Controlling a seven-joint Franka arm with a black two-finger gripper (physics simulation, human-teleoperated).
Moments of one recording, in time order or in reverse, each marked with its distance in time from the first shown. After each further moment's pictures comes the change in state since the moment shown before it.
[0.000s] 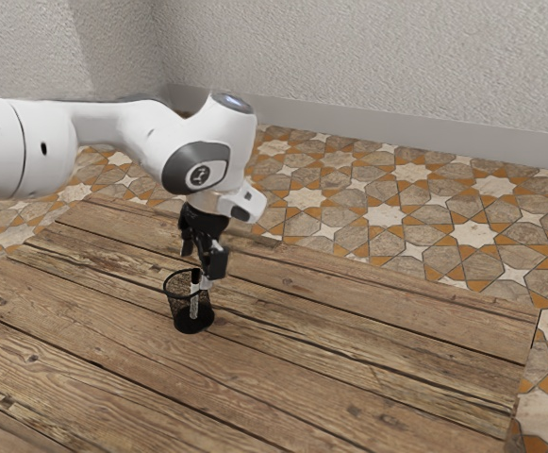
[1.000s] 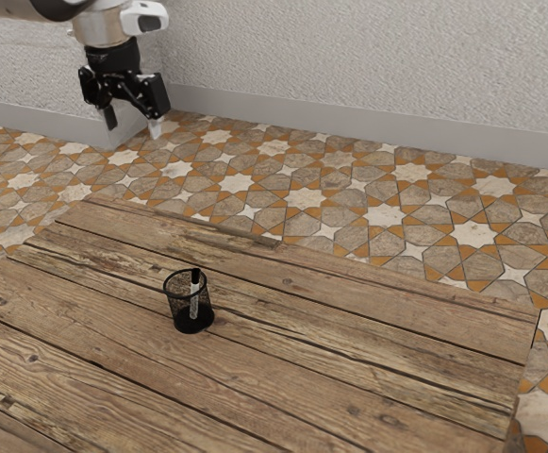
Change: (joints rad) arm 0.180 -0.183 0.035 0.392 -0.235 -0.292 -0.261
